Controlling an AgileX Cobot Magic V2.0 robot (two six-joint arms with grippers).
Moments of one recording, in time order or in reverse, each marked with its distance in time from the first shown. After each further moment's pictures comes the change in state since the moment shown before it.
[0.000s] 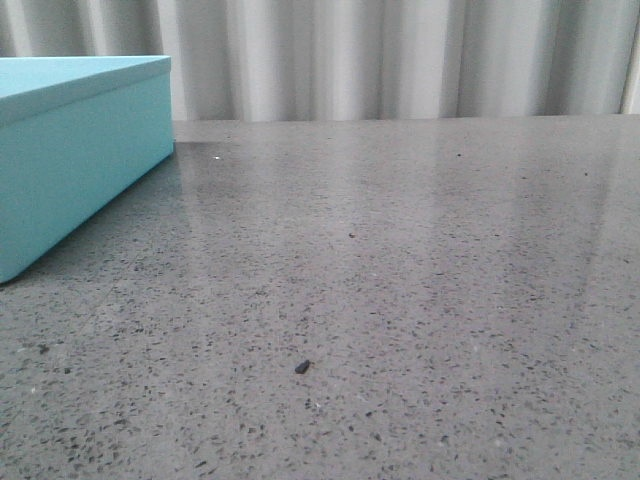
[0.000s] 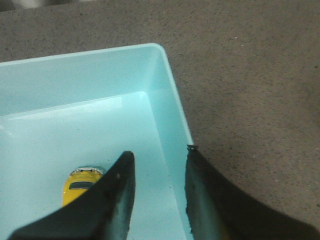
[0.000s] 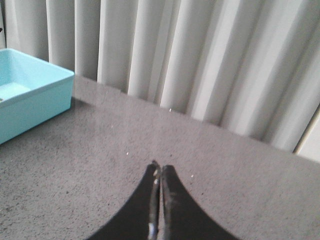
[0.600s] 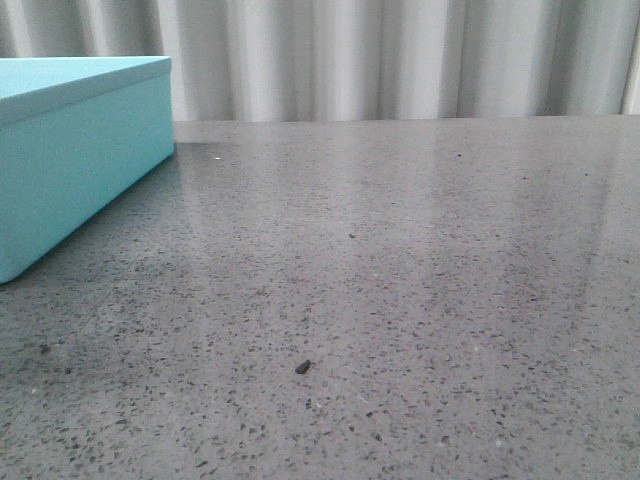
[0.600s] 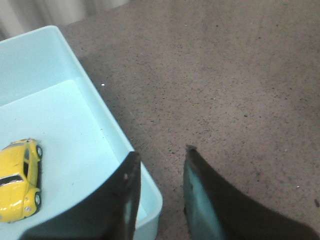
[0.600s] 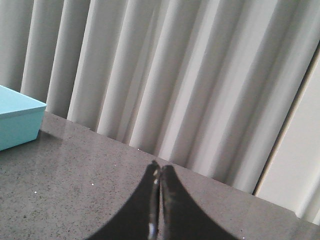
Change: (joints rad) left arm -0.354 -0.729 0.848 0.160 -0.447 0.003; right arm 0.000 -0.253 0.206 -0.108 -0.161 -0.016
